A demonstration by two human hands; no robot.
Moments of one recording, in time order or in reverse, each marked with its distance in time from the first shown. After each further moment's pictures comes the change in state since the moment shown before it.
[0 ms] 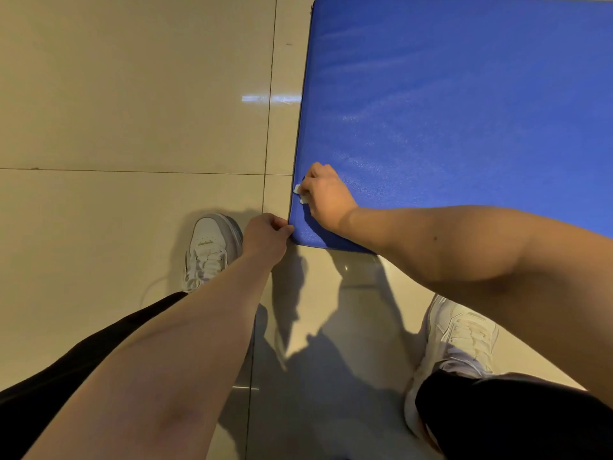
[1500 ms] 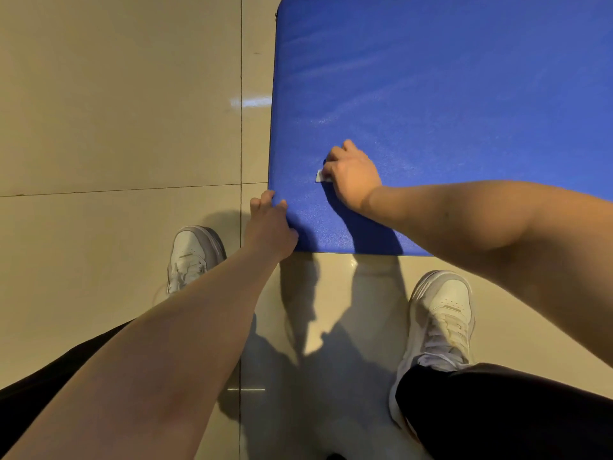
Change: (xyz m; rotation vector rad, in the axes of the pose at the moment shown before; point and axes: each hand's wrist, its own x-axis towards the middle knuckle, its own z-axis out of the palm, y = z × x) left_hand -0.015 0.063 0.013 0.712 -0.079 0.359; right_hand -0.014 0.089 -0.051 -0.136 0.034 0.023
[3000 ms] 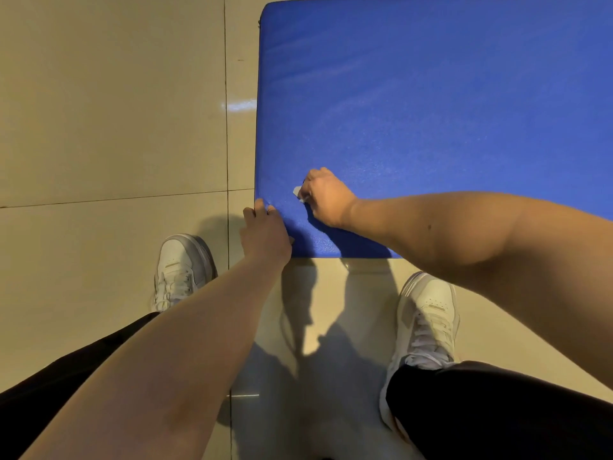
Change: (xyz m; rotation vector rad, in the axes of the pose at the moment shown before) left_hand 0.001 0.029 0.009 0.172 0.019 -0.123; right_hand -0.007 -0.019 0.005 0.108 -0.165 0.018
